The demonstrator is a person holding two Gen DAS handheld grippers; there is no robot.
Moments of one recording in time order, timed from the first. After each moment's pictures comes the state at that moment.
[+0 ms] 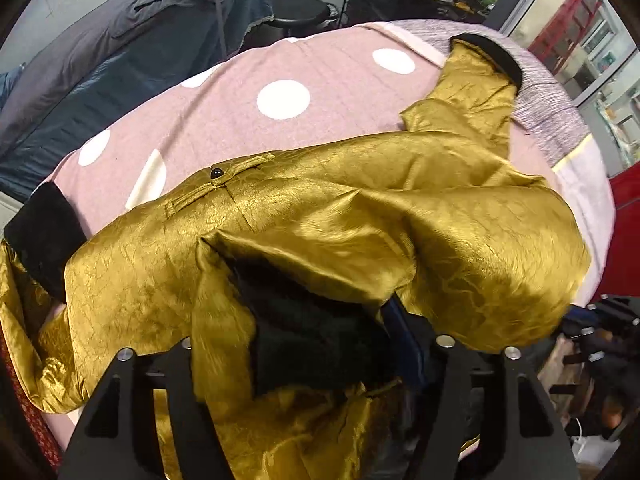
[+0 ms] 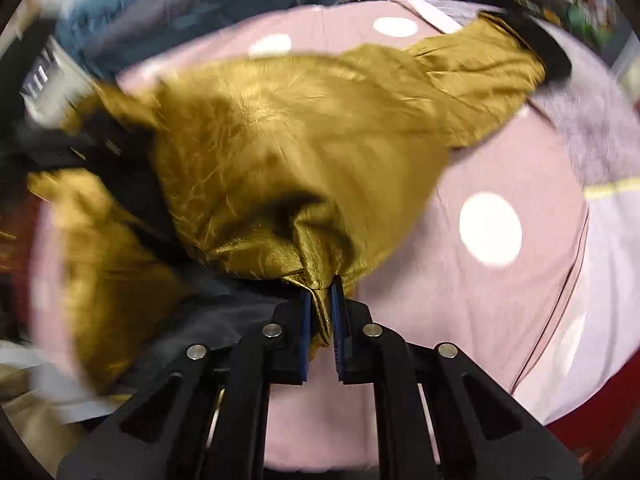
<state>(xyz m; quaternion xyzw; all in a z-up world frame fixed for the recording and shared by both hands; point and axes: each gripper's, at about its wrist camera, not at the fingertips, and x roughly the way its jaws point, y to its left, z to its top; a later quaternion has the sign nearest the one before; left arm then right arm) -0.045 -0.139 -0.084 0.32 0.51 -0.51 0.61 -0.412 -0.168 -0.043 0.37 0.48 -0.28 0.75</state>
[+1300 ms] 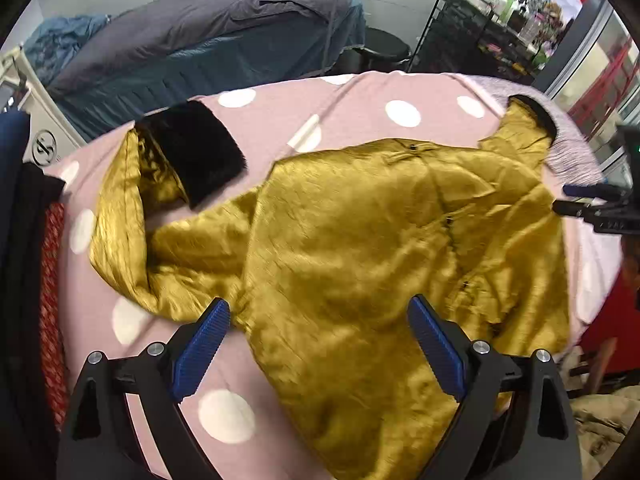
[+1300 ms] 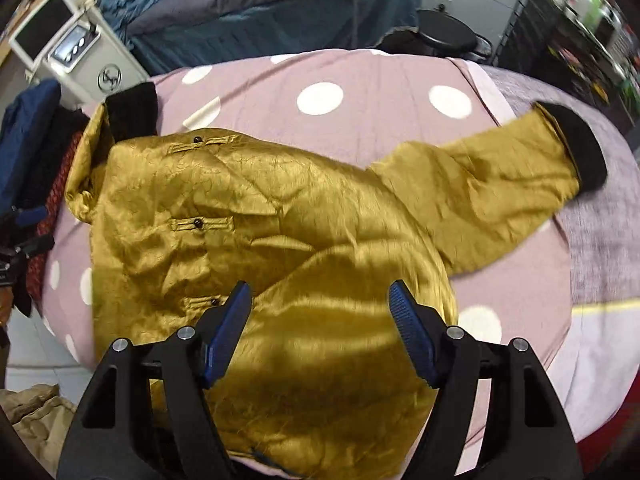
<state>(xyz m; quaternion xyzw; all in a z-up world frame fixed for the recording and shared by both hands) 0.036 0.015 -0.051 0.26 0.51 -0.43 0.70 -0.282 -0.236 -0.021 0.21 0.56 -0.23 0.76</state>
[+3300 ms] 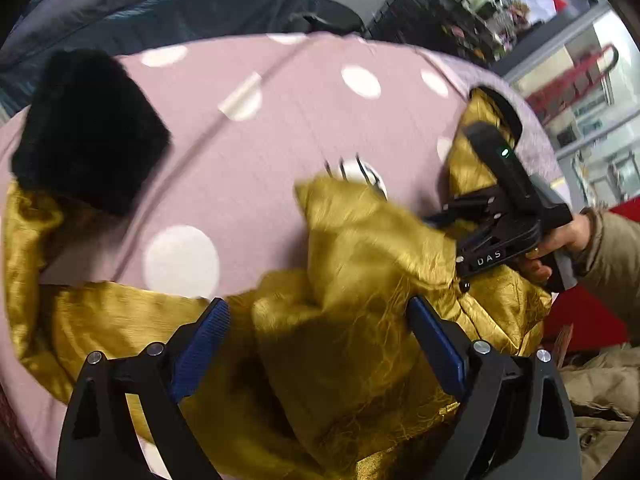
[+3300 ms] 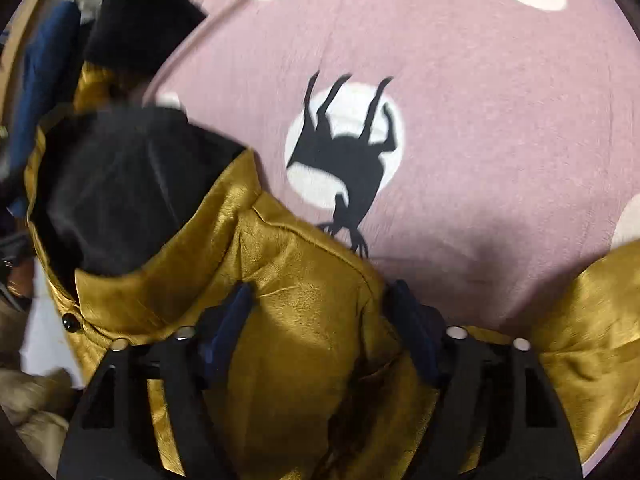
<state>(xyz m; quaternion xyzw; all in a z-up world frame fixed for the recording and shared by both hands) 0.047 -0.022 -0.117 0.22 0.58 -0.51 0.60 -0.164 -0.210 -0.164 0.27 0.65 0.01 0.71</state>
